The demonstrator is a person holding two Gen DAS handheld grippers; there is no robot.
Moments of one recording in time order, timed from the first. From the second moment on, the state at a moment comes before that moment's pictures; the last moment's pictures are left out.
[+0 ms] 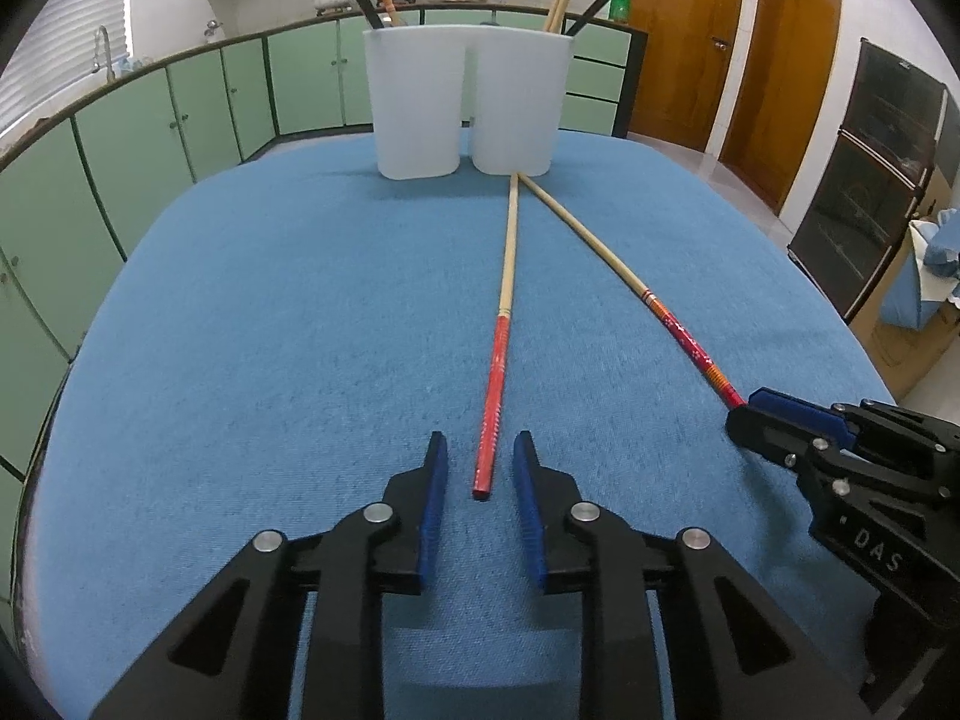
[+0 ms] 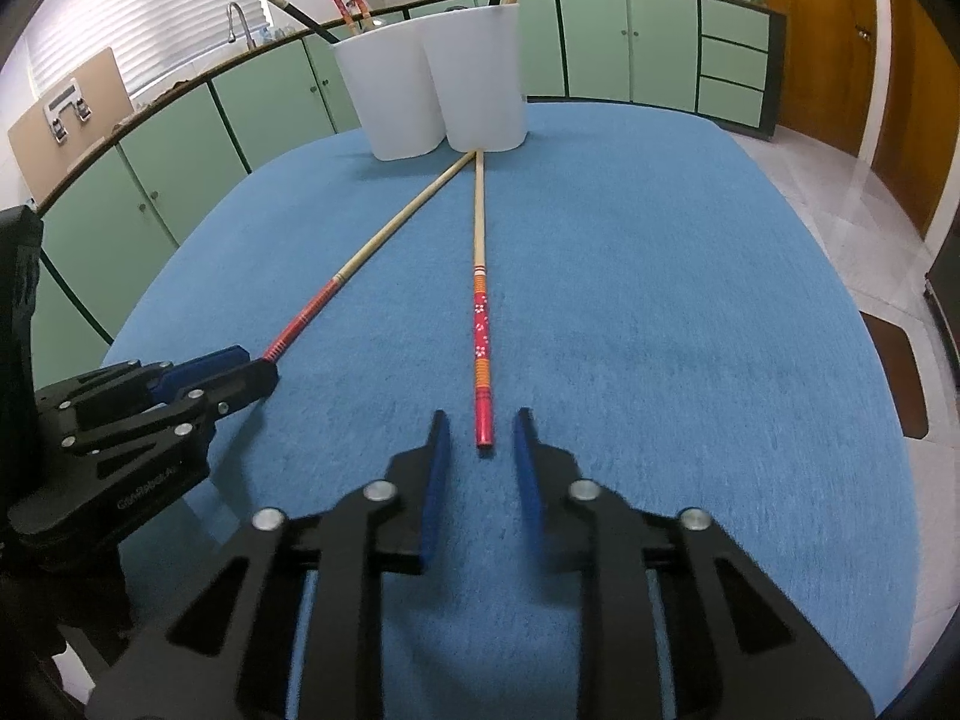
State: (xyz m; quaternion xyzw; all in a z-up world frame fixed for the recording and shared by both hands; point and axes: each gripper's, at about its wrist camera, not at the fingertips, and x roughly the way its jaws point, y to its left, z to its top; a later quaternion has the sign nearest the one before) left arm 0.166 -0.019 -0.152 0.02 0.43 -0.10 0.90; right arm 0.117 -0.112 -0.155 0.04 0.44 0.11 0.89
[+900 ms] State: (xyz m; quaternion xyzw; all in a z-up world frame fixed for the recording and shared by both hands) left arm 0.130 -0.004 -0.027 0.03 0.30 -0.12 0.94; right arm 0.091 -0.127 -0.032 0.00 0.31 0.13 0.94
